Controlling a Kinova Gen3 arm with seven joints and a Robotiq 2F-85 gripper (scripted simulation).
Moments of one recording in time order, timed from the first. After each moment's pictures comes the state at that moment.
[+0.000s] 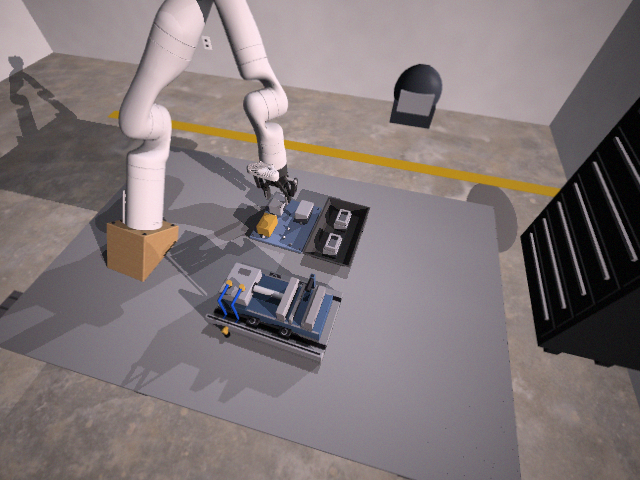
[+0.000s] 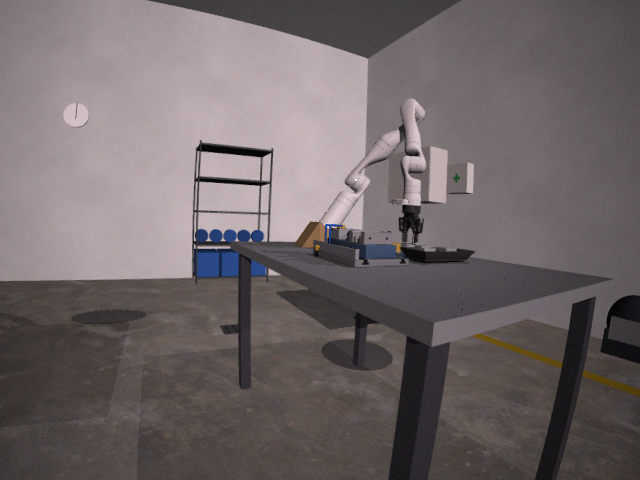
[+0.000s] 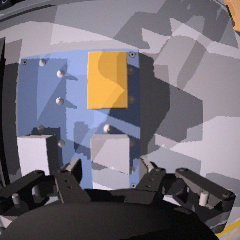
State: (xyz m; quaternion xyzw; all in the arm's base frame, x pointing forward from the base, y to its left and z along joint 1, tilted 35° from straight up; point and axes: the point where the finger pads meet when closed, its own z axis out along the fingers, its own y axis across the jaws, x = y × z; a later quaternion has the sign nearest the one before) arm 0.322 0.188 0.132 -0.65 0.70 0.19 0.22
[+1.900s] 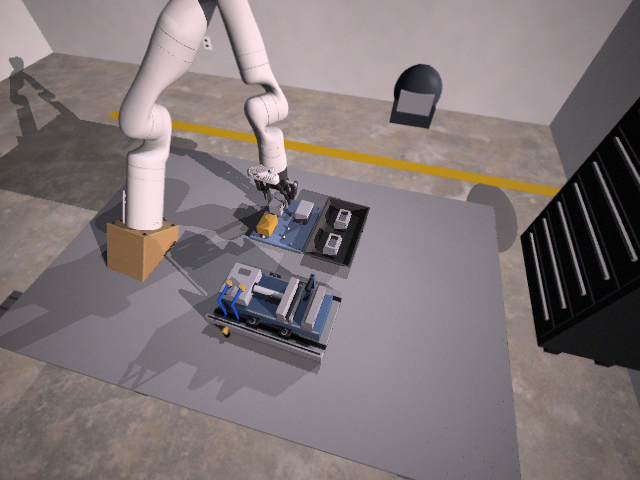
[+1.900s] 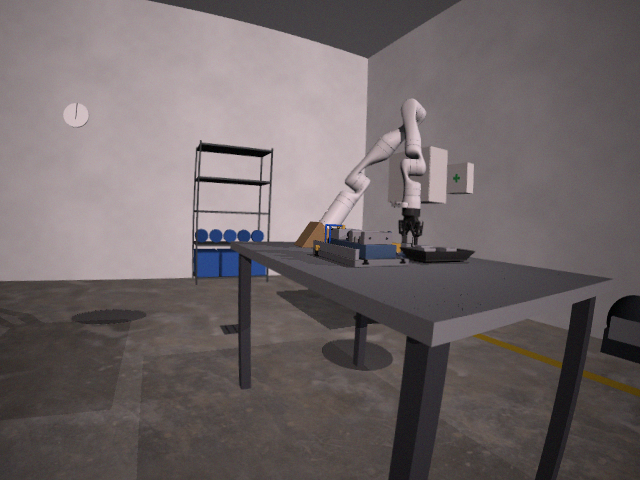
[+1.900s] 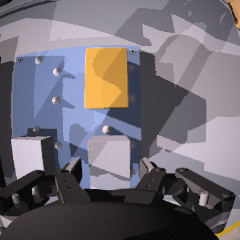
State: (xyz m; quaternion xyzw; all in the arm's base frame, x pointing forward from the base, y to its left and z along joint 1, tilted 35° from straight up) arm 0.322 0.194 0.122 -0.65 0.70 0.20 0.22
